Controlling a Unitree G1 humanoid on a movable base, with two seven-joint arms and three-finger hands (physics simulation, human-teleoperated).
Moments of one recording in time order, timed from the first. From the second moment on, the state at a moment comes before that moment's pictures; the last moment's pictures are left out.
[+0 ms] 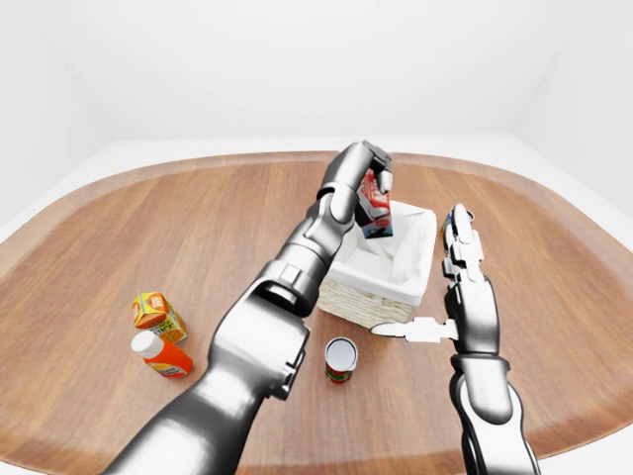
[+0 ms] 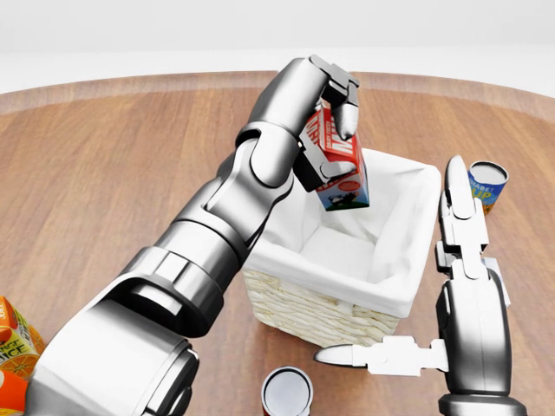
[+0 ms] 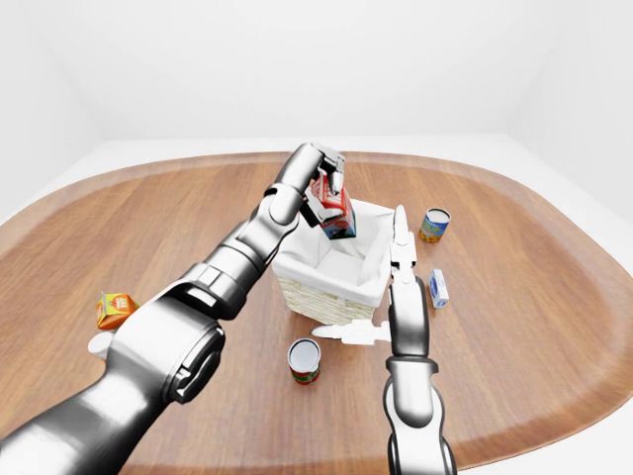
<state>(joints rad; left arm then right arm) -1.35 -0.14 -0.05 1.26 0.47 -0.09 0.18 0.19 0.00 0.07 -0.60 -0.30 0.09 -0.07</state>
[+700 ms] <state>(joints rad) -1.33 -0.15 -0.03 1.32 0.44 -0.09 0.29 0.19 0.00 0.08 -0.59 -0.30 0.09 -0.07</state>
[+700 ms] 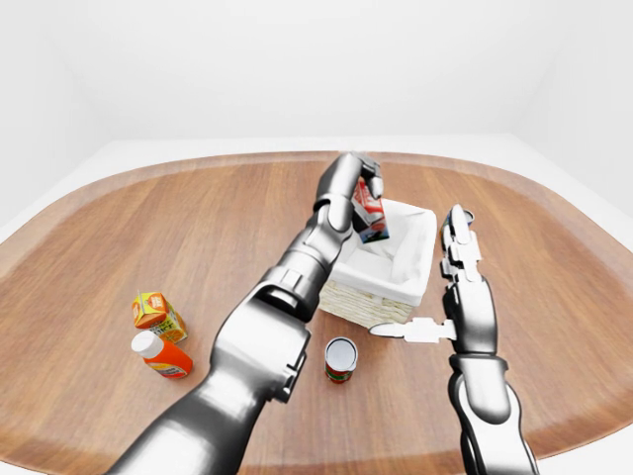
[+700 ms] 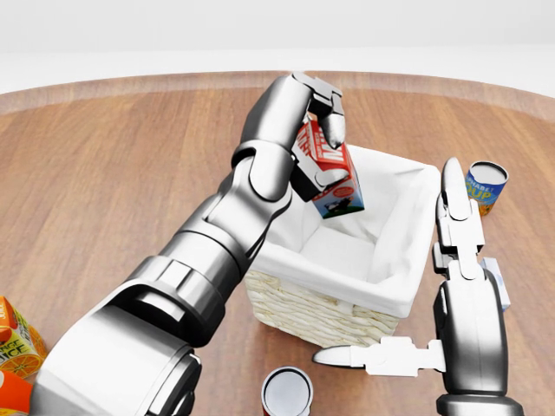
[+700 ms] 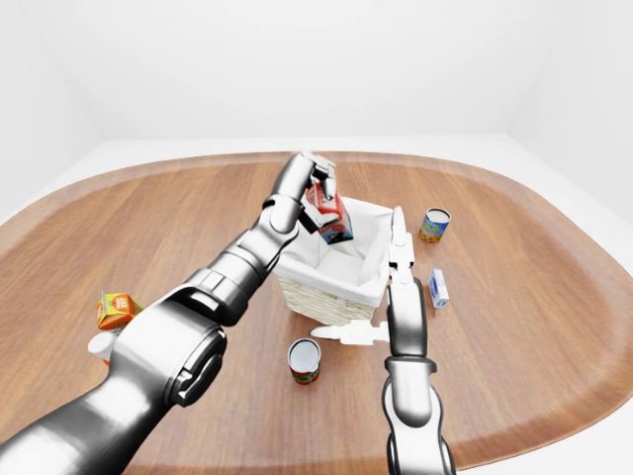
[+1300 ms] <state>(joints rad) -1.31 -0.17 -0.01 1.35 0.47 -0.09 0.33 0.19 0.00 0.08 -0.59 -0.29 0.09 -0.07</state>
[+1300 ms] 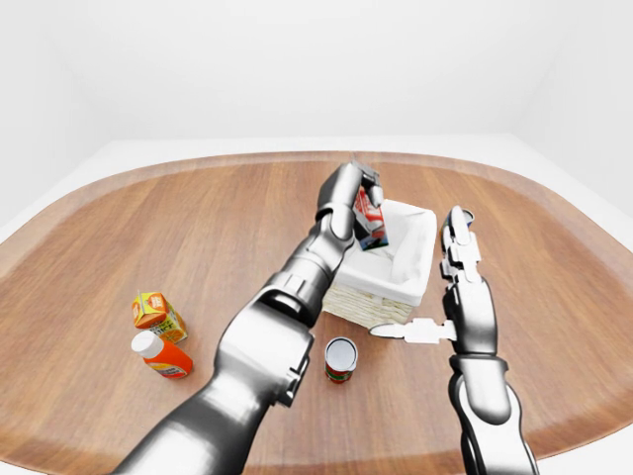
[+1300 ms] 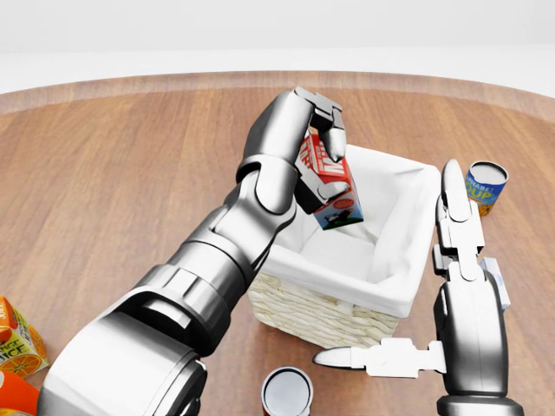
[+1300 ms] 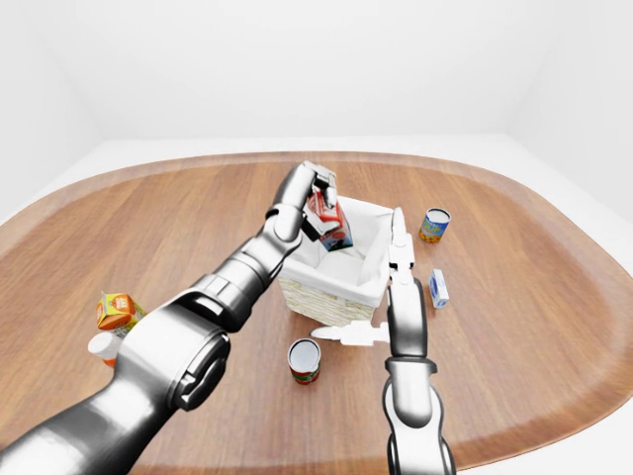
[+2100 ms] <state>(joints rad) -1.27 -0.19 0.01 1.37 0.51 -0.09 0.37 0.20 0.00 0.08 -0.58 -0.29 0.09 -0.07</state>
